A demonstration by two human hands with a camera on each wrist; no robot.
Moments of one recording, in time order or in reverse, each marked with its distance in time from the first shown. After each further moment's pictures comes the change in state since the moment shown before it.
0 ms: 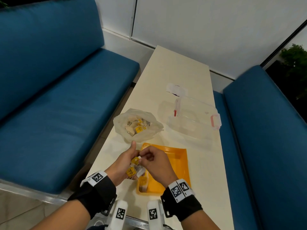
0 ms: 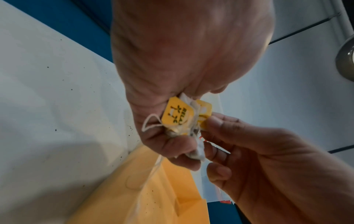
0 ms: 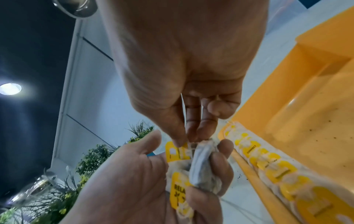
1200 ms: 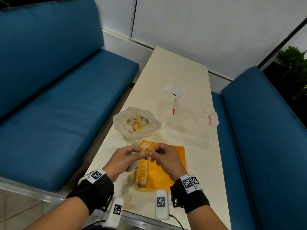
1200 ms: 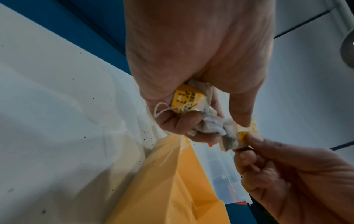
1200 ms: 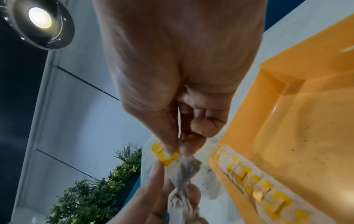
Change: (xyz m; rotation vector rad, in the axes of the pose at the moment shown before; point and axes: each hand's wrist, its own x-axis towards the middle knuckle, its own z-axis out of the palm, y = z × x) left_hand -0.002 -0.015 -0.008 0.137 0.109 0.283; right_hand -0.006 0.008 -0.035 0.192 0.027 0.032
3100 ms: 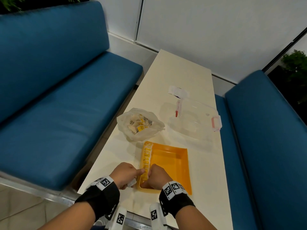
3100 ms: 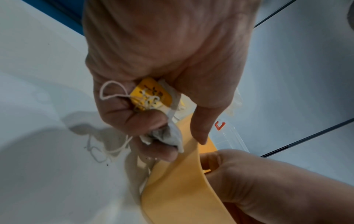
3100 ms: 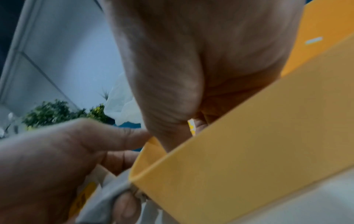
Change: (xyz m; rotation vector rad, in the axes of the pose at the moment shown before) left_hand 0.004 -0.042 0.001 0.440 0.019 -0.386; right_hand -0.010 0.028 0.037 -0.717 -0.312 0.272
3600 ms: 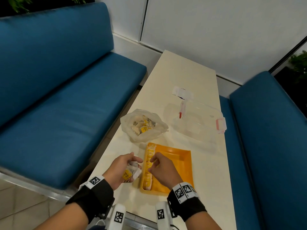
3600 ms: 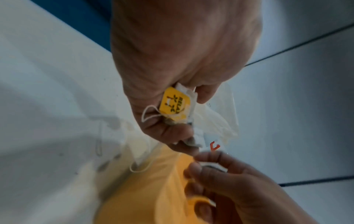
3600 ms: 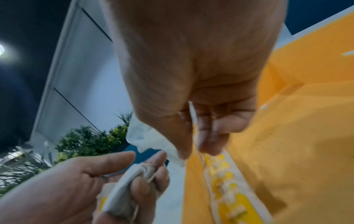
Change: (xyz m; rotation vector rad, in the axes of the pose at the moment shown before) left_hand -0.022 0.014 -0.026 -0.627 -0.034 -0.006; right_hand 0.003 0.003 -0.016 0.209 0.233 -0.134
